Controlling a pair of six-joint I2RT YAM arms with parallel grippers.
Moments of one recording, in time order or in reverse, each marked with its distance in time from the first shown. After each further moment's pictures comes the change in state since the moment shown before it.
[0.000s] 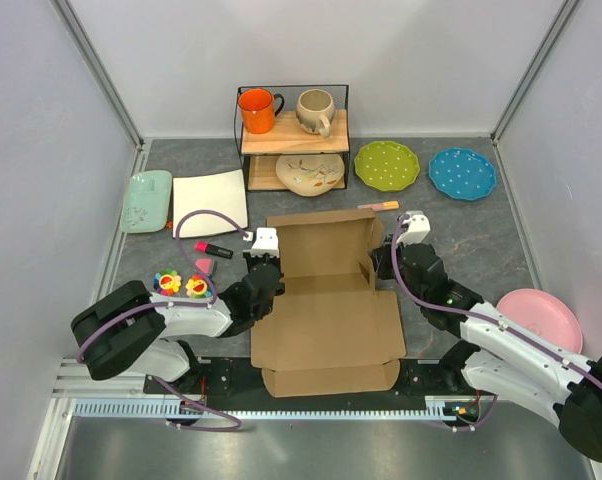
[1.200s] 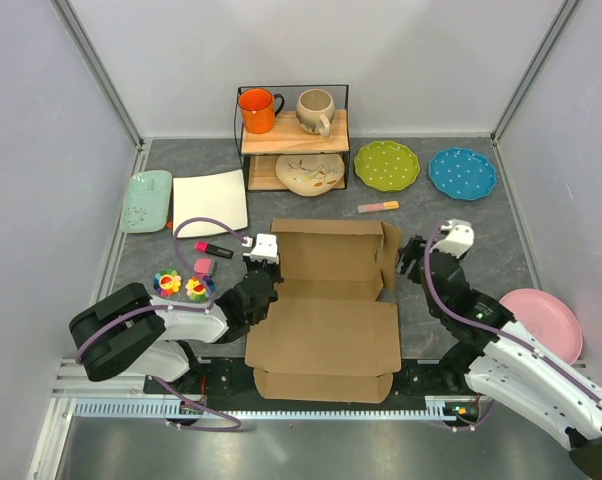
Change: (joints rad) left arm -0.012 -0.006 -0.072 0.166 0.070 0.079; right arm 0.006 -0.261 0.097 -0.411 0.438 0.099
